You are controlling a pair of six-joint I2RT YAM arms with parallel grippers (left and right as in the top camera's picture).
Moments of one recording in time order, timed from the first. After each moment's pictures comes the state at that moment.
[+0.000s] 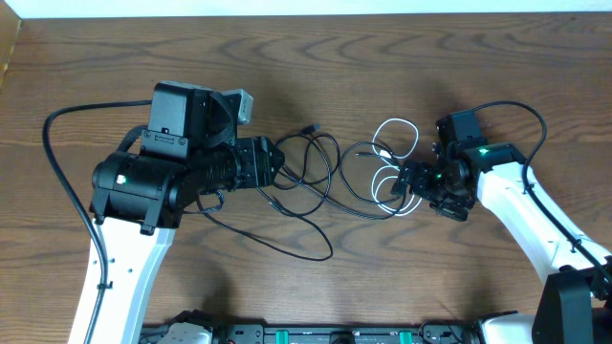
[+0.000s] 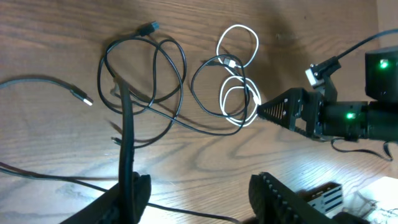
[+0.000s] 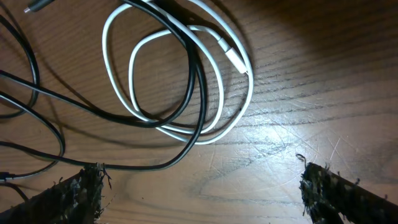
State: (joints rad) left arm -0.25 1.24 1.45 -1.20 0.38 -0.33; right arm 0.22 1.54 0.97 -0.85 -0.25 0.62
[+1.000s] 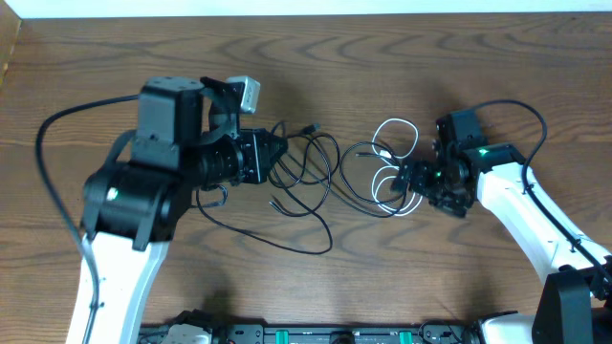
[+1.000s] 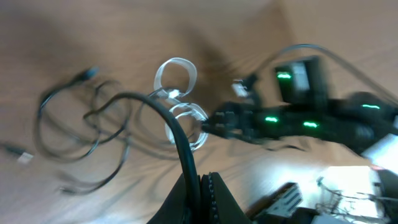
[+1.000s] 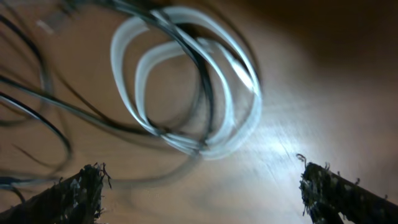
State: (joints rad) left arm -0.25 1.18 1.45 -1.03 0.57 -0.32; right arm 0.22 1.54 0.97 -0.76 -0.25 0.62
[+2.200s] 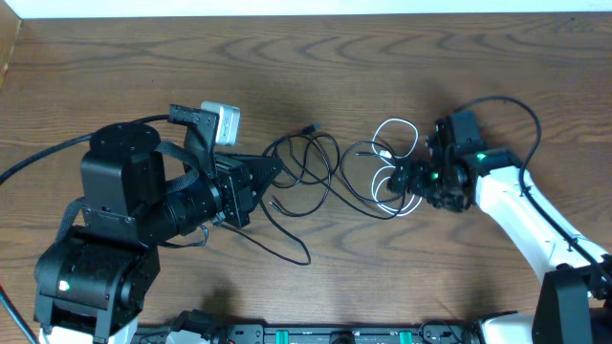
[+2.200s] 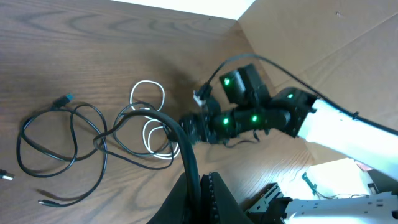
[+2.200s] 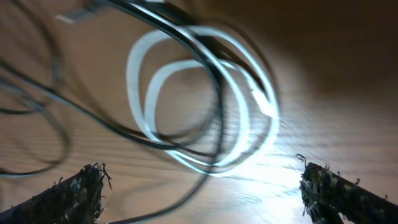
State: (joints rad) left arm -0.25 0.99 1.45 -1.04 0.62 -0.33; right arm 0.22 1.54 0.90 -0.70 -0.25 0.51
